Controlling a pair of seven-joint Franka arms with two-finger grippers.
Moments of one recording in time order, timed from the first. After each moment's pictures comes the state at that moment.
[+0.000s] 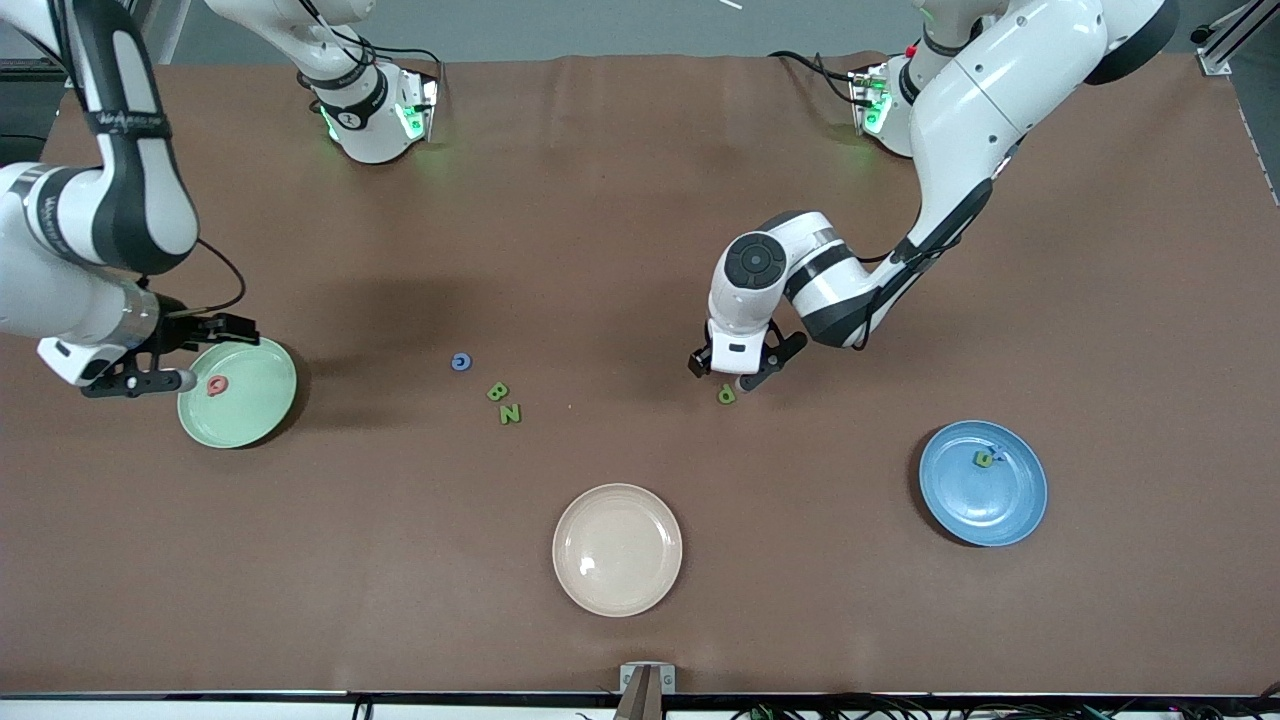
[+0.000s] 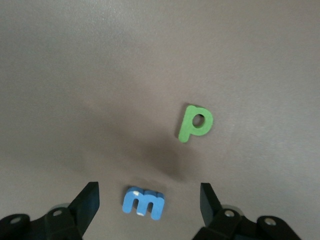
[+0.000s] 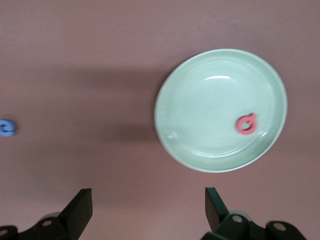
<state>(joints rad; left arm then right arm) -0.01 0.73 -0.72 -1.88 0.63 2.34 -1.75 0.00 0.14 -0.11 -2.03 0.02 1.97 -0.19</state>
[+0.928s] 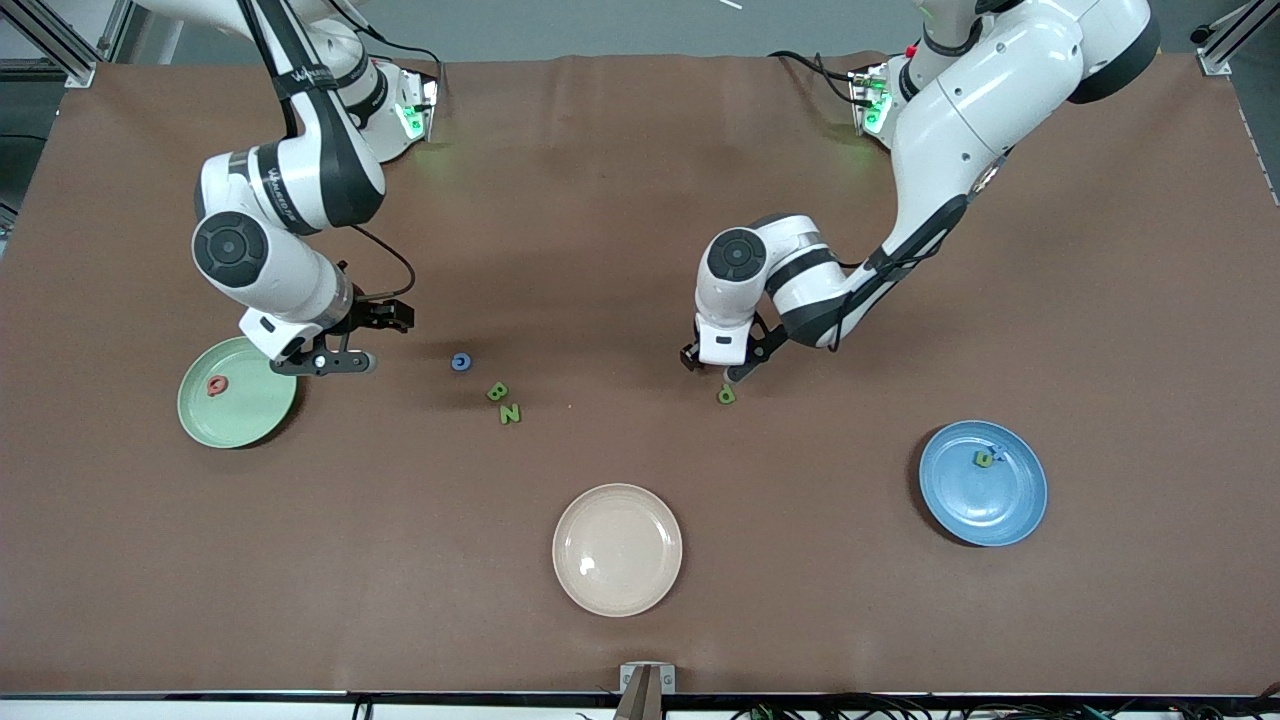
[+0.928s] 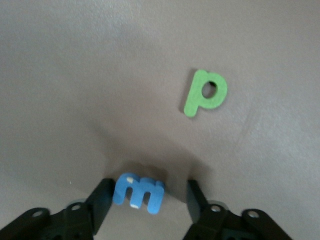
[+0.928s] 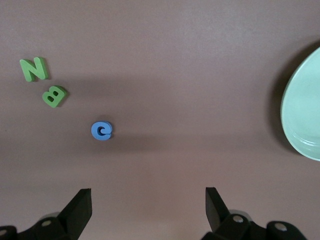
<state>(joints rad) -0.04 0.79 -0.73 -1.89 0.71 2.38 -1.87 0.36 0.13 -0.11 -2.14 0.02 2.10 0.21</state>
